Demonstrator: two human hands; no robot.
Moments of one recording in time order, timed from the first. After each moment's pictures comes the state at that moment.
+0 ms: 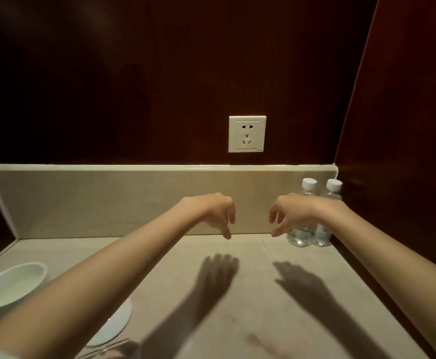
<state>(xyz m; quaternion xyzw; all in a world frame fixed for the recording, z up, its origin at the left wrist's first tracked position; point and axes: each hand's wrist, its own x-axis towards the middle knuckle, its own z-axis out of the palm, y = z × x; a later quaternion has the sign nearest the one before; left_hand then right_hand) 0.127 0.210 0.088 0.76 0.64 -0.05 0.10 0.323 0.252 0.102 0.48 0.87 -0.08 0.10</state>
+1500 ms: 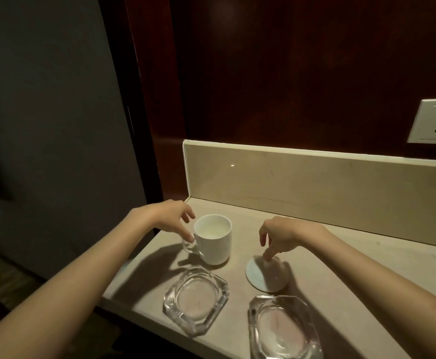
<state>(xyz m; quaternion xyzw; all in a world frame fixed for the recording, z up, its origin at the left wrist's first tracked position) -0.152 -0.067 0.063 0.50 0.85 0.00 0.18 0.047 0.110 0.029 0.23 0.95 -0.09 0.18</state>
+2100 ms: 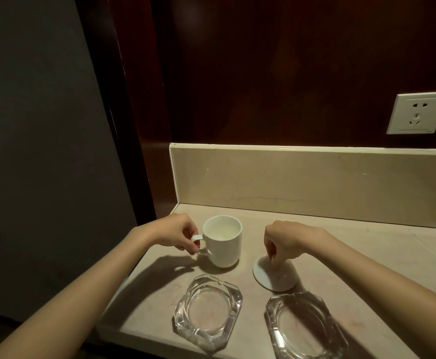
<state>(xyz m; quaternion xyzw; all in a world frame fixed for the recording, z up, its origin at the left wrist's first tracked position) -0.183 -0.055 0.025 0.59 0.76 0.11 0.26 0.049 0.086 0.020 0.26 0.95 -0.03 0.16</state>
